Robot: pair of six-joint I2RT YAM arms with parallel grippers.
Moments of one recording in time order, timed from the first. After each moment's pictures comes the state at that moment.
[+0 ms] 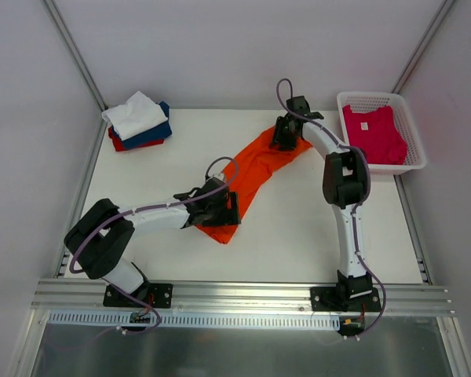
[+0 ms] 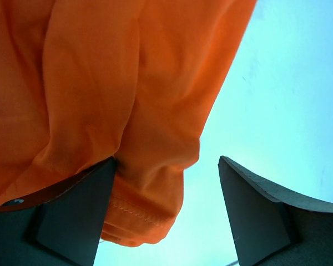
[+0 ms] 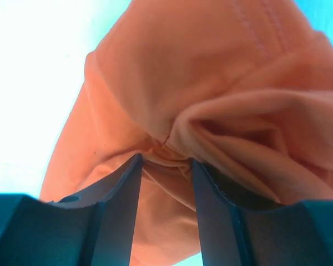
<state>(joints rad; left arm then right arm) -0.77 1.54 0.77 -0.20 -0.03 -0.77 0.27 2.42 2.08 -0.67 -0.15 0.48</state>
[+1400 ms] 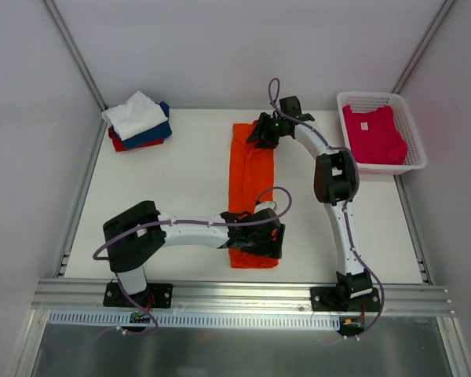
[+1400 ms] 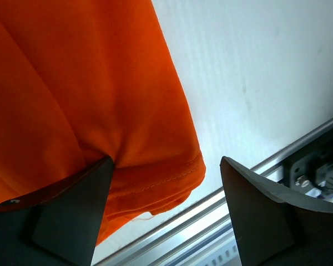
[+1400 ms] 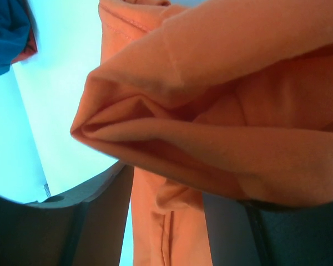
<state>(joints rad) -1.20 1.77 1.03 -0.23 -0.04 -0.93 0.29 2.61 2.30 -0.57 -0.58 0.57</state>
